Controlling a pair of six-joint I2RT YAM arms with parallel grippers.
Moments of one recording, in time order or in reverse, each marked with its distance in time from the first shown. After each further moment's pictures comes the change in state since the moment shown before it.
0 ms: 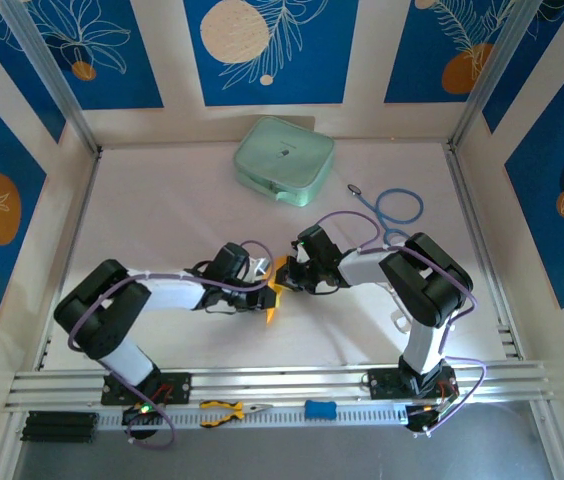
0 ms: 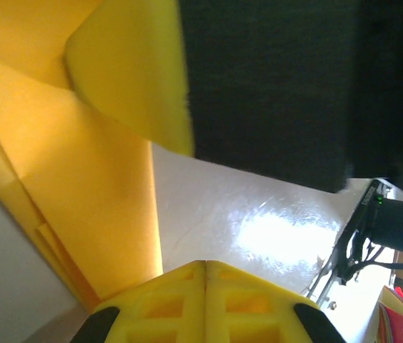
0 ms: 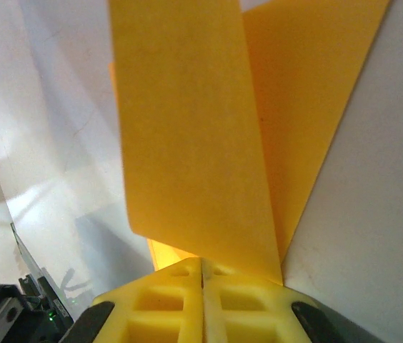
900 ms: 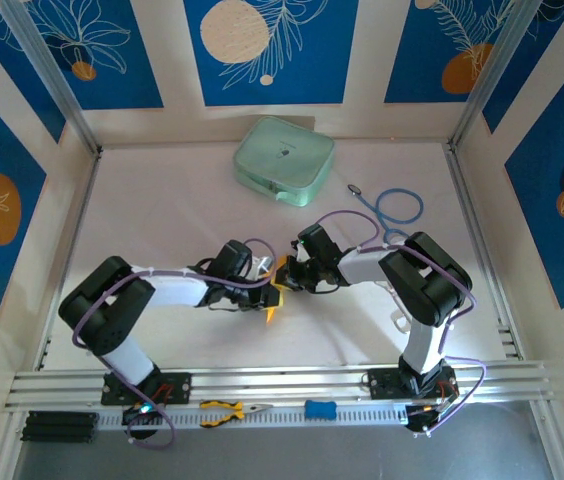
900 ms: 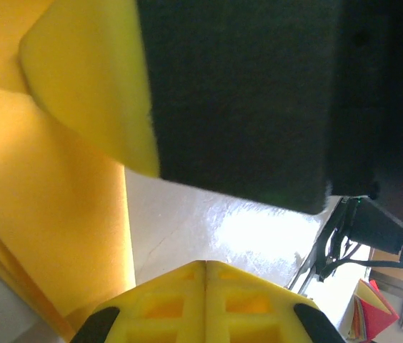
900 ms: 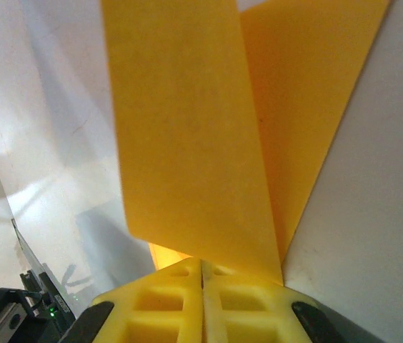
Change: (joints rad) left arm -0.005 0.021 0.024 0.013 0.050 -0.045; right arm -0.006 0.007 0.012 -0.018 -0.019 -0.011
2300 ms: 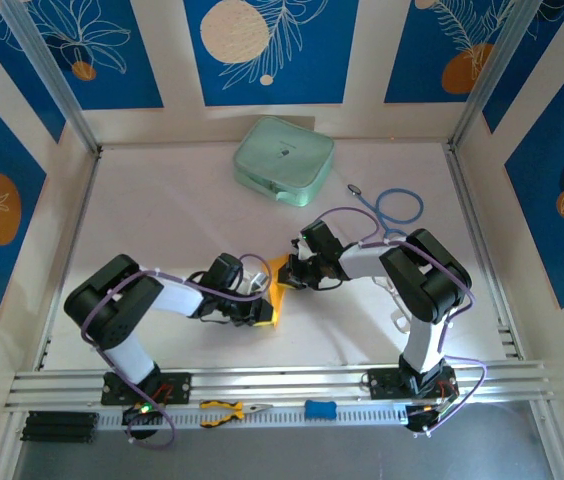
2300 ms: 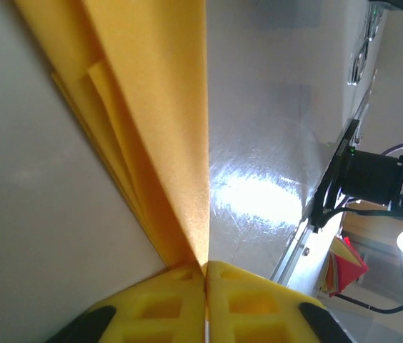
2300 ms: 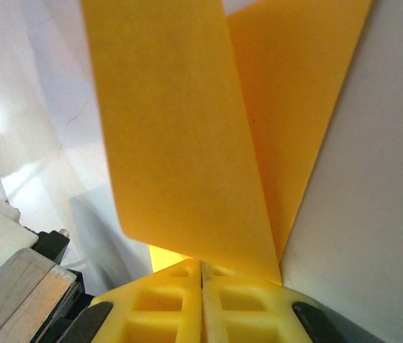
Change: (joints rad) left arm 0.016 0.034 -0.136 0.143 0.160 -0.017; right arm -0.037 0.017 0.036 -0.071 -0.060 -0.091
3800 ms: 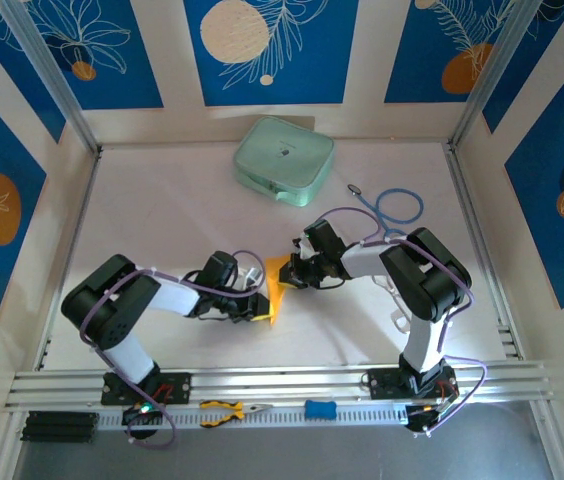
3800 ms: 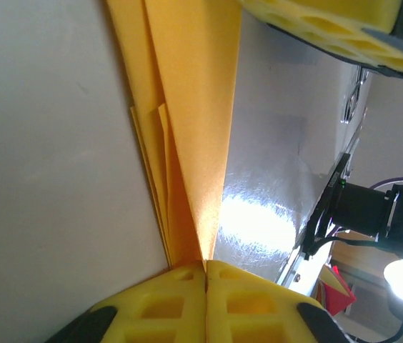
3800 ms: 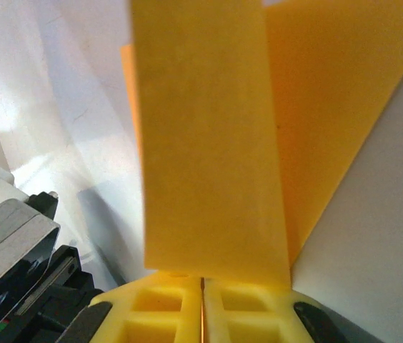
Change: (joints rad) left arm 0.040 -0.005 -0.016 0.048 -0.034 -0.070; right arm -0.021 0.007 -0.006 0.021 -0.048 -0.015
